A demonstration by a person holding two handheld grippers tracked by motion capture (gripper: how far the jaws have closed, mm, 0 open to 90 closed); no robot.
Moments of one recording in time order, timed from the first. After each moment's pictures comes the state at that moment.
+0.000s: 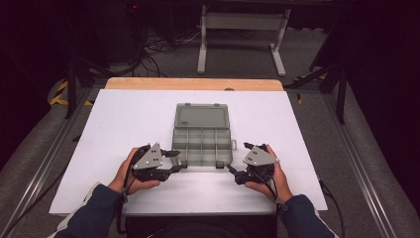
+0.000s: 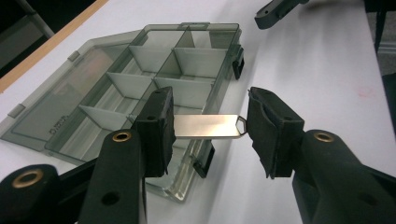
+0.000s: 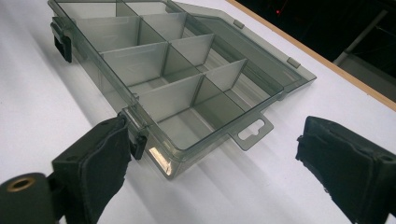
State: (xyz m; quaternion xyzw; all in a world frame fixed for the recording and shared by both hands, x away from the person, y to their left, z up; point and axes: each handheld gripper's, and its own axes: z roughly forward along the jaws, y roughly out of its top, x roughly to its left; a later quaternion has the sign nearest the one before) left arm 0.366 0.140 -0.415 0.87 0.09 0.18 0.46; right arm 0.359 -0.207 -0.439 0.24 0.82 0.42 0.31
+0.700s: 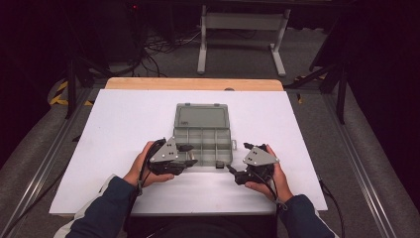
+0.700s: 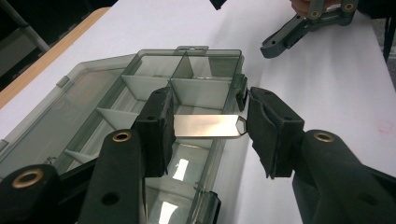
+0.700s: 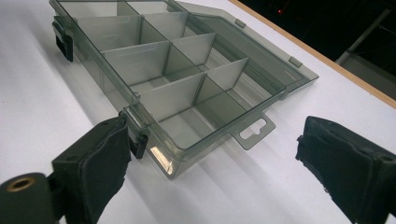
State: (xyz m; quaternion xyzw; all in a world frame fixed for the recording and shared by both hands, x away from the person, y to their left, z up) left arm 0.382 0.105 -0.412 0.86 0.07 0.17 0.47; right arm 0.360 -0.207 -0.439 0.24 0.82 0.42 0.30
